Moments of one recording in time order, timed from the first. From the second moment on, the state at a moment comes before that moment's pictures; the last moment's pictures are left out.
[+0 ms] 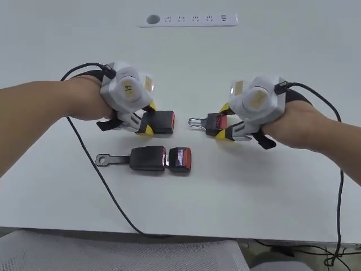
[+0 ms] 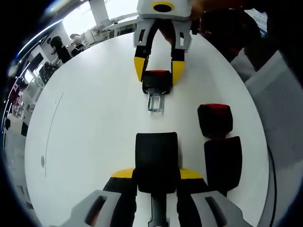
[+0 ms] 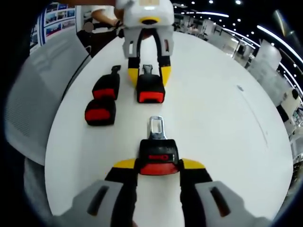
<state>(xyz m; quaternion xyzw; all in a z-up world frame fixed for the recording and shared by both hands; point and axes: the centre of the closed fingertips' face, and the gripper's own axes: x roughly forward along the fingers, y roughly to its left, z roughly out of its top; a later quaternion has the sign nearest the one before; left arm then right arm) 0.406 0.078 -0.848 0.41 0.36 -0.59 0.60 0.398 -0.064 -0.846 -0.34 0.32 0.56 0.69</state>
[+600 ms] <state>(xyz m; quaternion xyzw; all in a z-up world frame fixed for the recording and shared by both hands) 0.407 0.078 -0.848 0.42 0.36 -0.58 0.60 0.385 -0.143 -0.847 -0.35 0.35 0.53 0.69</state>
